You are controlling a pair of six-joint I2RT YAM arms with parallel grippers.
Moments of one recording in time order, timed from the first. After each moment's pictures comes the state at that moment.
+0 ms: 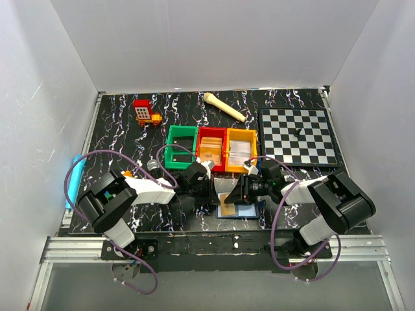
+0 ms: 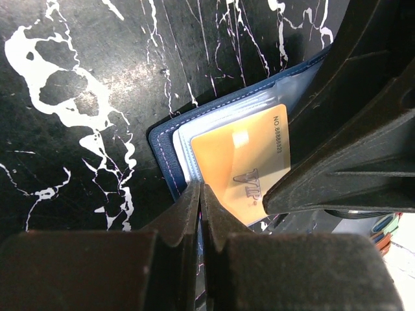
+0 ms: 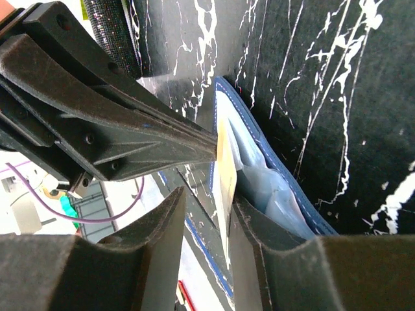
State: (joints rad) left arm -0.88 1.60 0.64 0.16 0.27 -0.80; right arm 0.53 1.50 0.34 0.44 -0.80 0.90
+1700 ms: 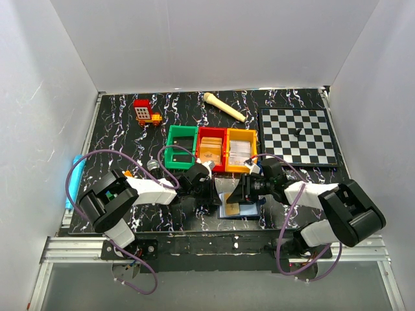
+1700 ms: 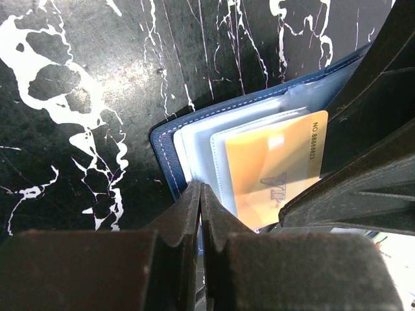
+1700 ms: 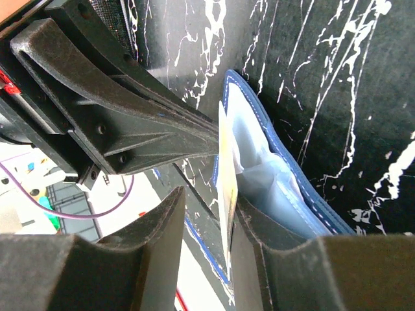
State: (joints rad) left arm -0.91 1.61 0.65 0.15 0.22 -0.86; right arm 0.54 1.40 0.38 0.26 -0.78 0.82
